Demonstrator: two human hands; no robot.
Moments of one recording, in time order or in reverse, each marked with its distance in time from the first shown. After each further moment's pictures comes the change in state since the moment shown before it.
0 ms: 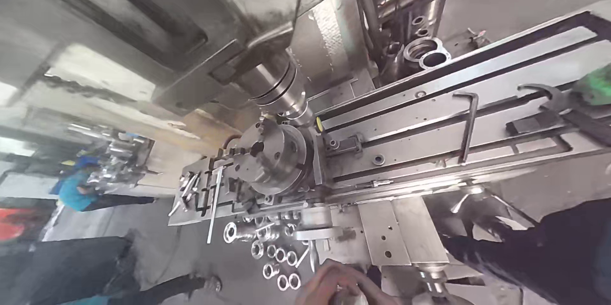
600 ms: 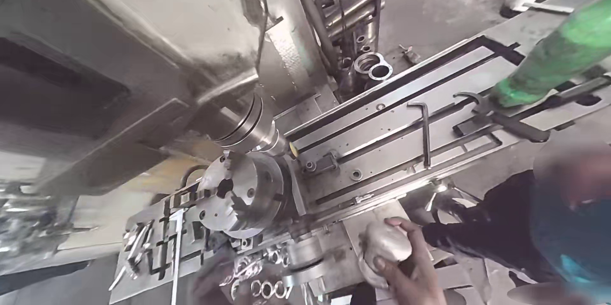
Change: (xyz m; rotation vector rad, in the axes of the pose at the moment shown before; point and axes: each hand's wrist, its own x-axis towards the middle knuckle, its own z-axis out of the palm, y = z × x) left_hand 0.038 -0.040 -0.111 0.217 0.732 0.361; right_hand 0.057 -0.036 -0.030 -0.046 0.803 -0.310
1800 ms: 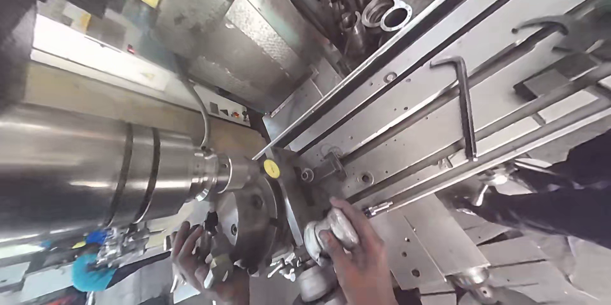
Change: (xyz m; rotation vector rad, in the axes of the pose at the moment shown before) left_hand 0.089 -0.101 0.016 0.322 0.101 0.257; right_hand 0.068 0.048 0.084 -0.145 0.188 -0.060
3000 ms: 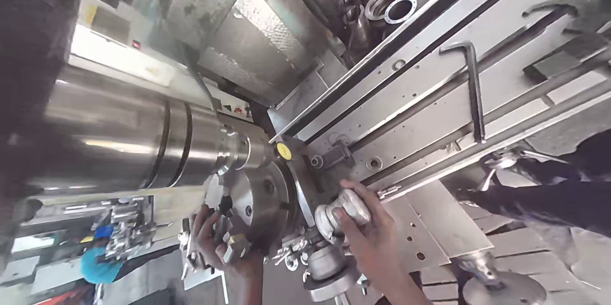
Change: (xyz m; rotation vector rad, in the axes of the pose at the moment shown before) left_hand -0.007 -0.005 -0.007 -0.041 0.014 0.022; right_hand -0.003 -0.001 -0.004 0.027 -0.034 0.006
